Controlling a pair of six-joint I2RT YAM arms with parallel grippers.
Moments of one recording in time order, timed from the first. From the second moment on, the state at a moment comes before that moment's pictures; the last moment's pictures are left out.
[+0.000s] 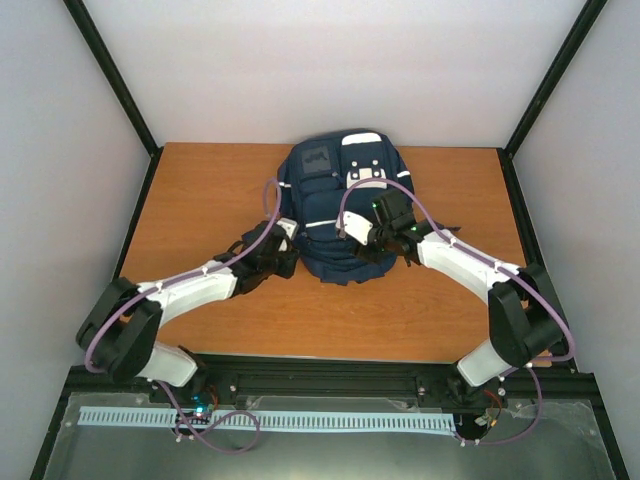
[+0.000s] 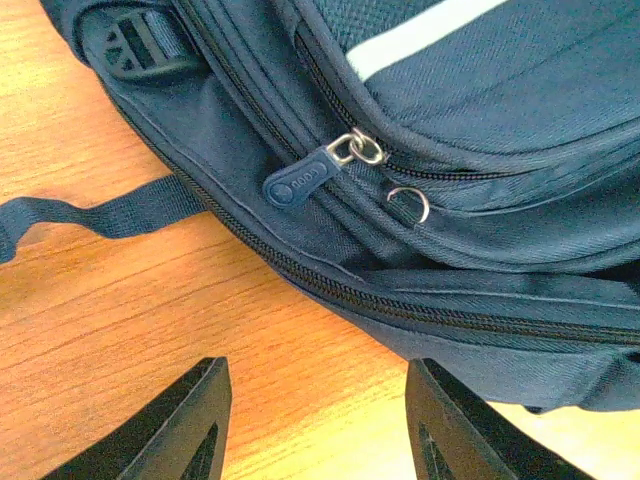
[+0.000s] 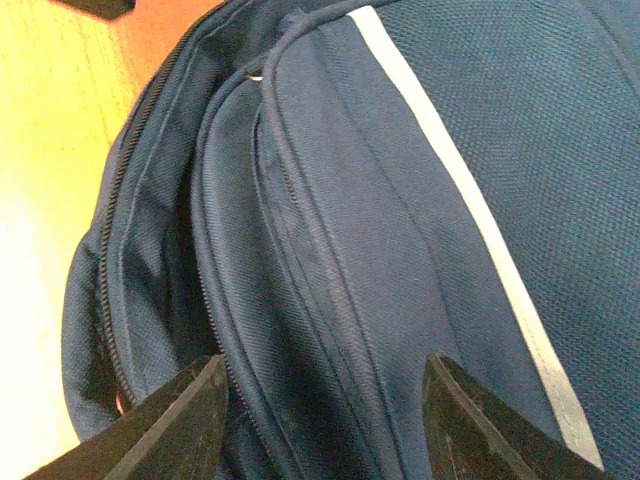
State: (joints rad) left arm -0.63 1.39 0.72 -0.10 -0.13 -0.24; right arm 0.53 1.54 1.03 -0.36 -0.26 -0.74
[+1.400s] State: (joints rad) left arm -0.49 1.80 1.12 -0.37 0.20 0.22; right arm 0.53 1.50 1.01 -0.36 -0.26 -0.69
